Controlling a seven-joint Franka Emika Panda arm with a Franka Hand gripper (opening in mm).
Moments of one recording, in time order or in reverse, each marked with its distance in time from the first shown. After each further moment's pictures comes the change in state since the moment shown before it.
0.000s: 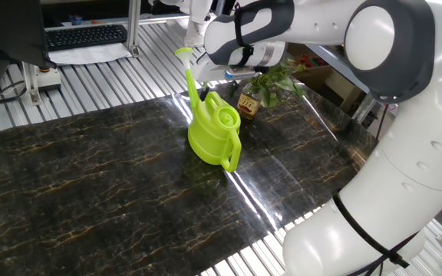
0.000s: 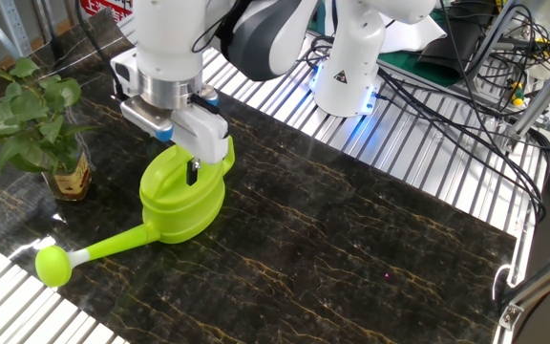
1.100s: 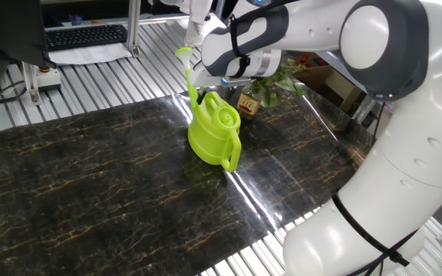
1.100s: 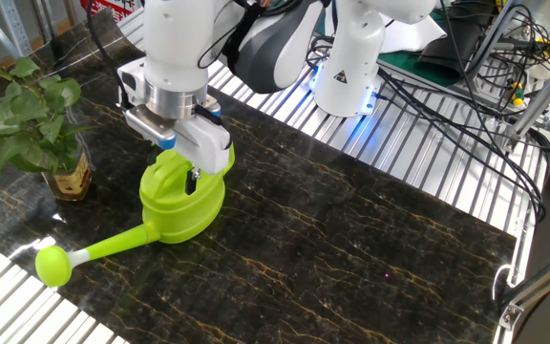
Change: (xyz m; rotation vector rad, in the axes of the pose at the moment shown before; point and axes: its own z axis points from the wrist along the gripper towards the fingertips) arm -0.004 0.003 0.018 0.012 -0.048 0.019
